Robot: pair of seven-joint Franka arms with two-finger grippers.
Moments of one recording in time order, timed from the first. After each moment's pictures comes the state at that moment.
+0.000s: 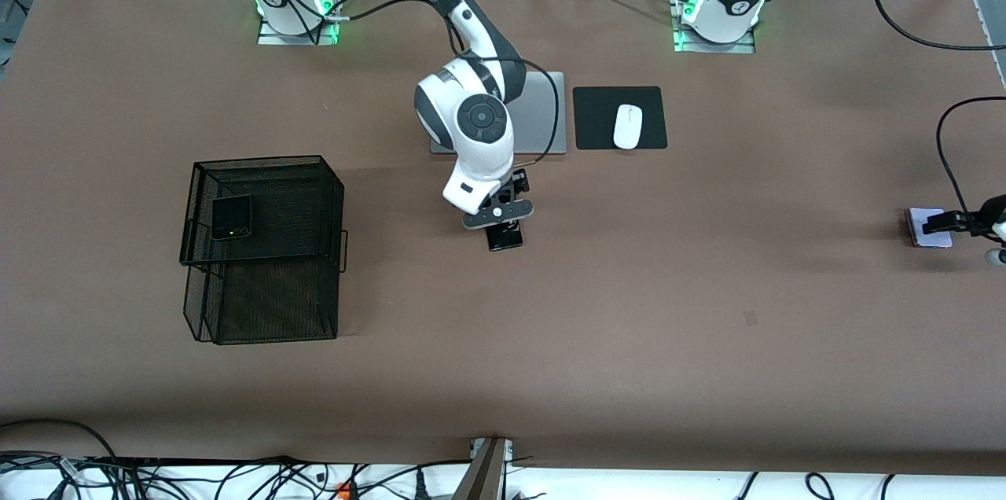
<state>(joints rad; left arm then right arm) 0.76 0.70 -0.21 -1.62 0.23 2.20 0.45 0.94 0.80 -0.23 -1.42 0.19 2.21 0.42</state>
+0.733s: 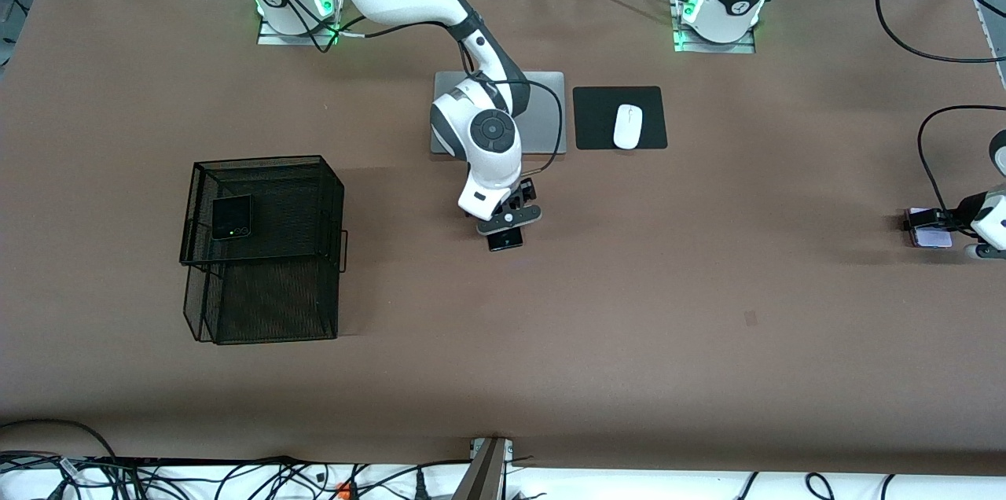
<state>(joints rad) 0.81 0.77 -0.21 -1.62 0.23 2.28 0.49 0.95 0.90 -0.20 -1.42 0.19 2.35 0.41</state>
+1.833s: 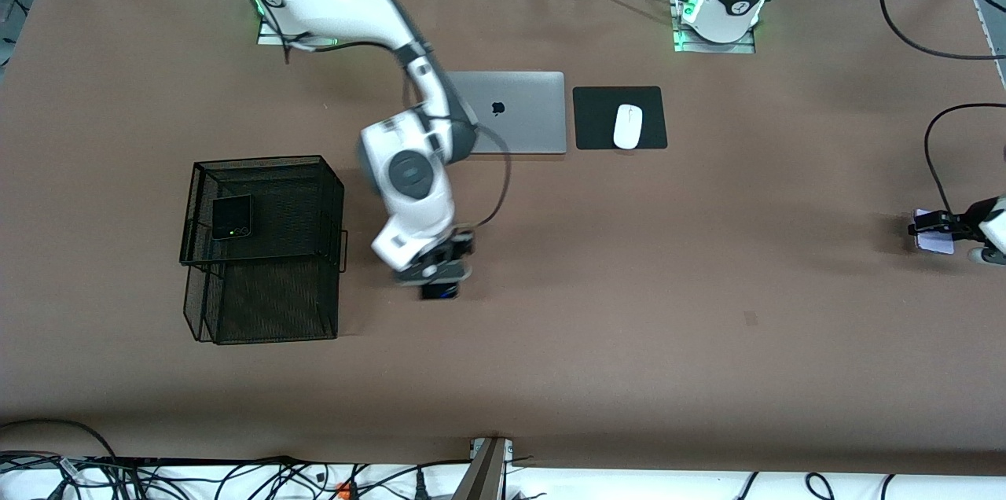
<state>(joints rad) 0.82 0.71 -0.34 -1.54 0.23 2.05 0.54 0.73 0.83 -0.31 -1.30 0.19 2.18 0.38</state>
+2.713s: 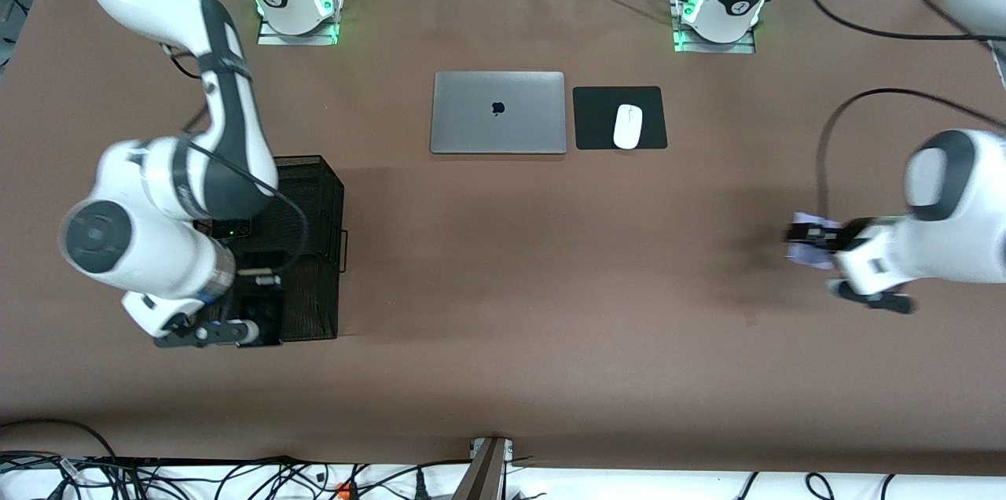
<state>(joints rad) 0.34 0.61 -0.46 -1.42 0.10 1.68 0.09 0.38 0.69 -0.31 -1.14 0.21 1.78 0.01</state>
